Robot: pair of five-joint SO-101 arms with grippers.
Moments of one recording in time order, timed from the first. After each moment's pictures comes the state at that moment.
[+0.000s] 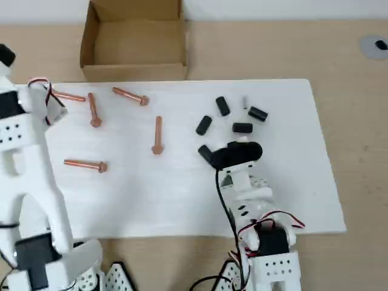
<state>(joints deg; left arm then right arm) -19.8 -12.7 0.8 83.5 17.2 -11.0 -103.3 96.9 61.0 1.5</state>
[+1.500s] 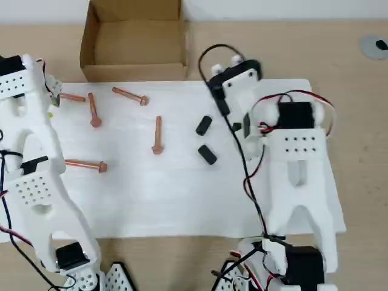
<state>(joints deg) -23.7 40.4 -45.3 87.9 37.3 -8.4 -21.1 12.6 94.6 14.1</state>
